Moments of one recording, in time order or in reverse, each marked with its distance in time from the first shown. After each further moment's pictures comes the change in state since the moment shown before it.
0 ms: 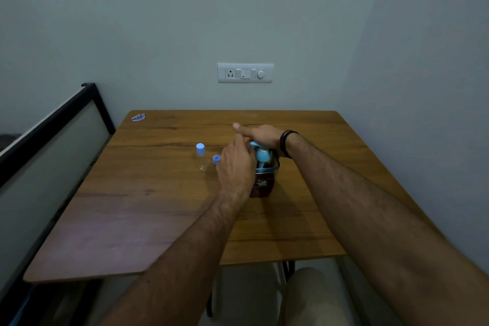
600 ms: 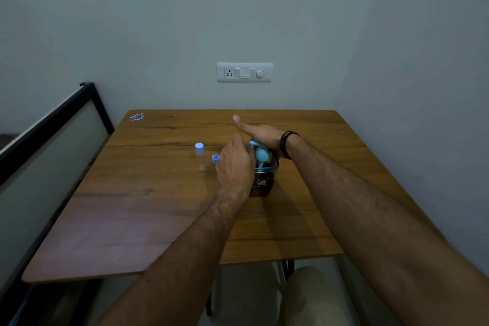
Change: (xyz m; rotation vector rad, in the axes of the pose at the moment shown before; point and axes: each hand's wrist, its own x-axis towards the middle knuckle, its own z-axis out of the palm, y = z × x) left_hand -0.001 0.001 0.000 -0.014 -0.021 -0.027; right_hand -0.004 0.001 0.001 0.010 -0.009 -0.025
